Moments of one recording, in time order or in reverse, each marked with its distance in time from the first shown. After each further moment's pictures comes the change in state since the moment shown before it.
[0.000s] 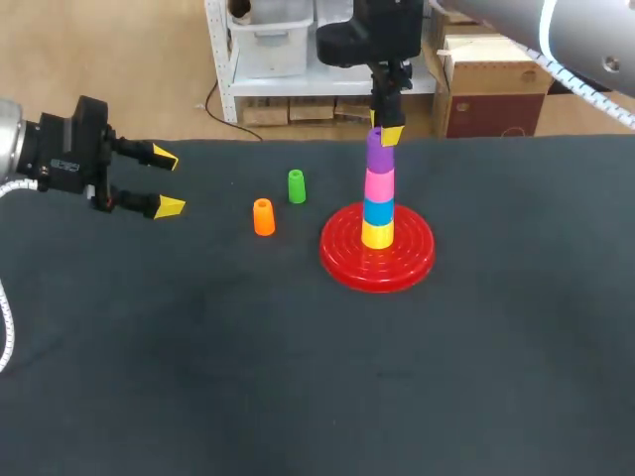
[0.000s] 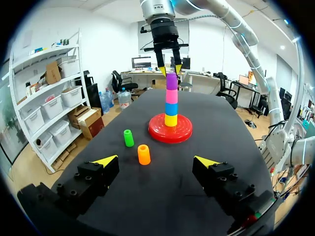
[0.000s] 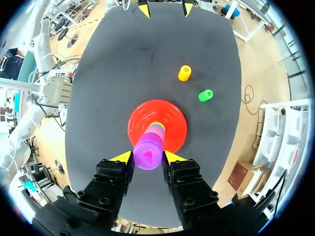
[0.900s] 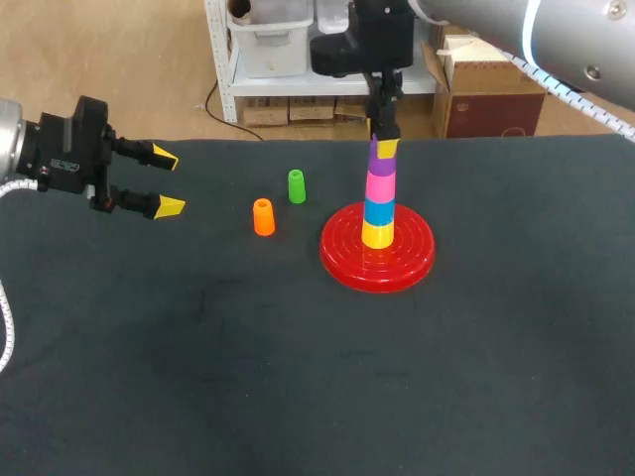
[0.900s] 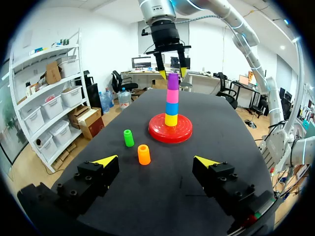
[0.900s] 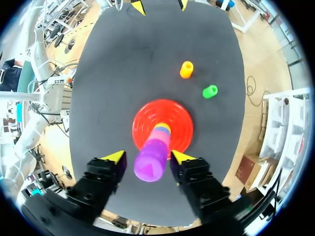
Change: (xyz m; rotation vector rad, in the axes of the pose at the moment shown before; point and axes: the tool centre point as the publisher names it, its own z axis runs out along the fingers) left arm 0.000 0.000 0.000 0.000 0.000 0.000; right arm -0.011 0.009 0.007 -0.020 0.011 0.073
